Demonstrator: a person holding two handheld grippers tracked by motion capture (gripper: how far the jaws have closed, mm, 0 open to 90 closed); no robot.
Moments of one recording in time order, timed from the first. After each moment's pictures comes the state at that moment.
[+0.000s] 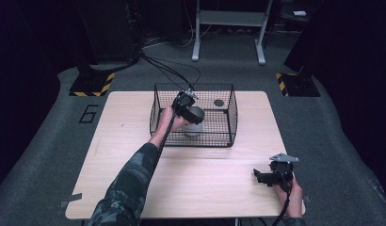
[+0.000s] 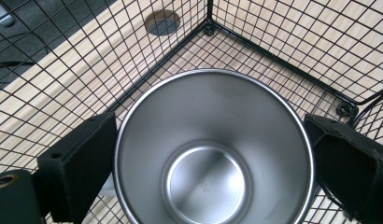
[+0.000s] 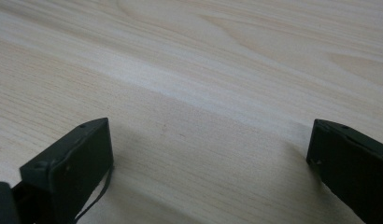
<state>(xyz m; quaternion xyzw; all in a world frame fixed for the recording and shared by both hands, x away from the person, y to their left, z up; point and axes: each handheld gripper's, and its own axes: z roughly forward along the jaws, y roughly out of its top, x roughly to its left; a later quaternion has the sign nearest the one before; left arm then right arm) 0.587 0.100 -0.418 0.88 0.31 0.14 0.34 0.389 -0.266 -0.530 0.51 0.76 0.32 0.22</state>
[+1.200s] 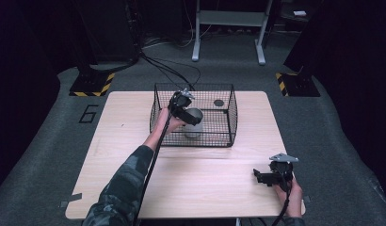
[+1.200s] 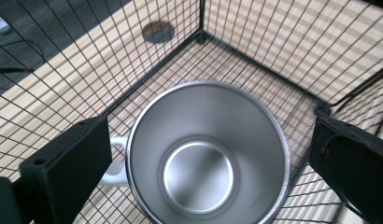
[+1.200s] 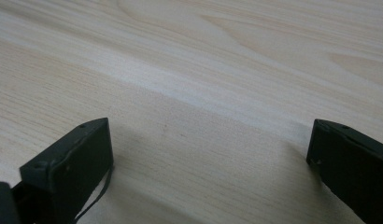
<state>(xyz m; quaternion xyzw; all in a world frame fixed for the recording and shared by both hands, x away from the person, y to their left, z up) 0.572 0.115 -0.402 0.87 0.30 0.13 0.36 0.389 -0.265 -0.530 0.51 0.76 0.32 0.22</state>
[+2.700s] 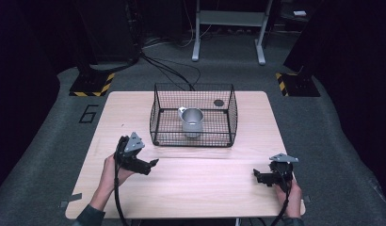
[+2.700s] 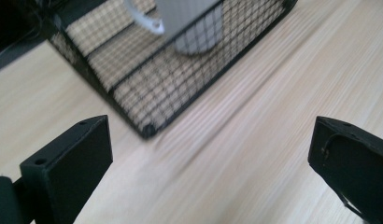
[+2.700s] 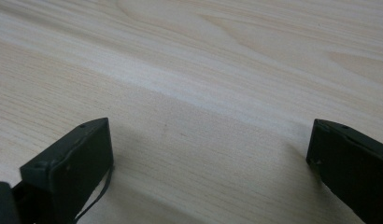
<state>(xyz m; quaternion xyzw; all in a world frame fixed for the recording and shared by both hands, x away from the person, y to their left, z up) 0.387 0.253 -0.427 0.85 0.31 0.22 0.37 0.388 -0.264 -0.530 0.52 0.76 0.32 0.22</state>
